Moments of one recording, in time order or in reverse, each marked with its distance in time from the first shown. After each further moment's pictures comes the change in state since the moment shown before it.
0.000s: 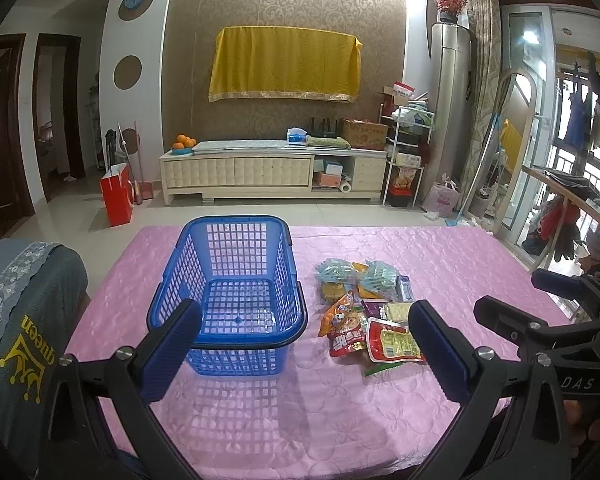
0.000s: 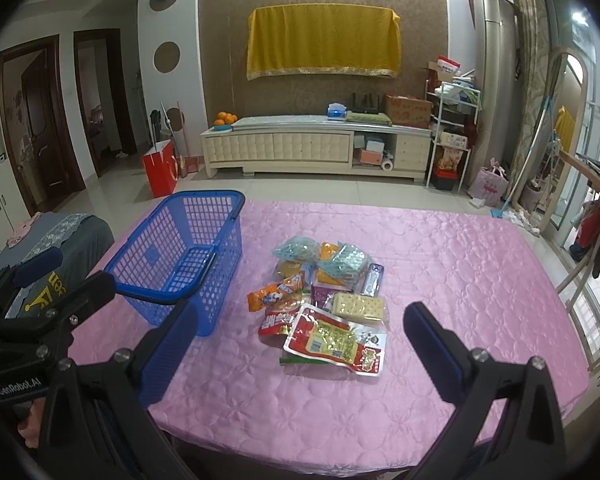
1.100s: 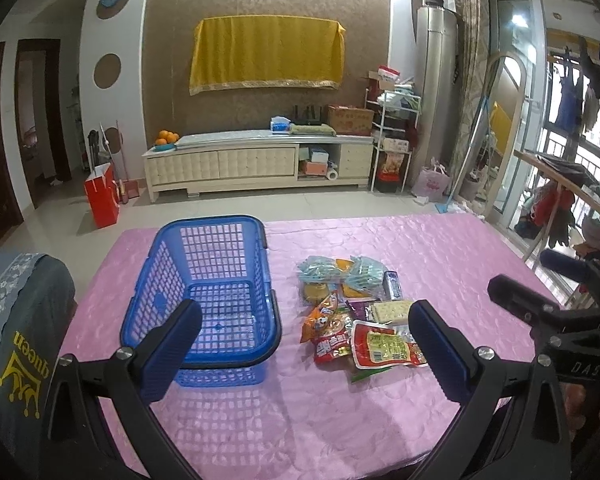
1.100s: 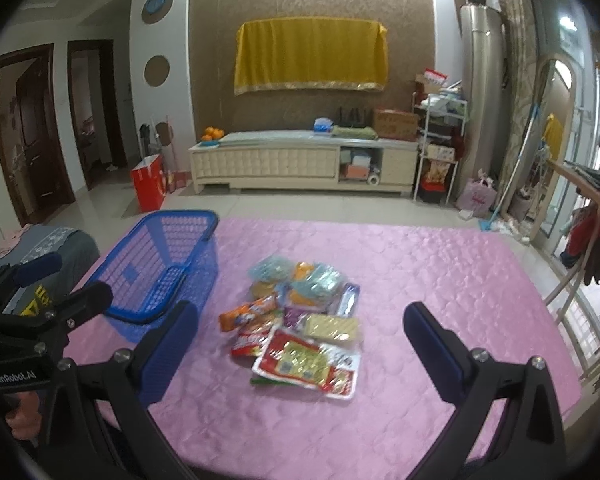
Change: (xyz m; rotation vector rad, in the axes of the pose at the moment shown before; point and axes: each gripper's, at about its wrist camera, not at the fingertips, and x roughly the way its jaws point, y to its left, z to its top) left arm 0.030 -0.025 0.021 0.052 0.061 -0.041; right arm 0.005 -0.031 0.010 -0.003 -0.069 -0.050
